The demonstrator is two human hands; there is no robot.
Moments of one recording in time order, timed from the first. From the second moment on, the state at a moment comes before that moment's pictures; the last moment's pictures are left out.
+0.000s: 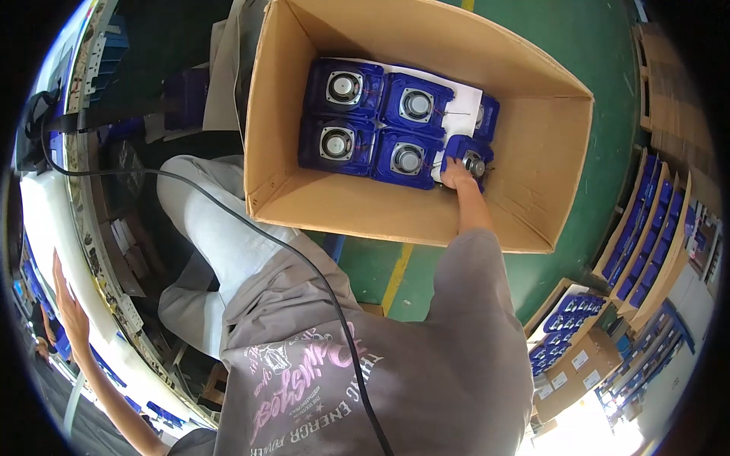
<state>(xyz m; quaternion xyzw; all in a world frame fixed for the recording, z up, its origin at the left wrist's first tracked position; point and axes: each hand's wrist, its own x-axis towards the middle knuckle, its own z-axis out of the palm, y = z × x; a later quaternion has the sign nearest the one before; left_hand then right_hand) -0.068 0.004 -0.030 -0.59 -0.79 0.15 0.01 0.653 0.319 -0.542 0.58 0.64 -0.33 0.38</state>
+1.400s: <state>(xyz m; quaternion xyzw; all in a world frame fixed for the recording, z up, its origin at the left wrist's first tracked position) -0.077 -0.027 -0.029 -0.54 -0.82 0.18 0.03 0.680 0.309 -0.600 0.73 0.57 -0.30 0.21</state>
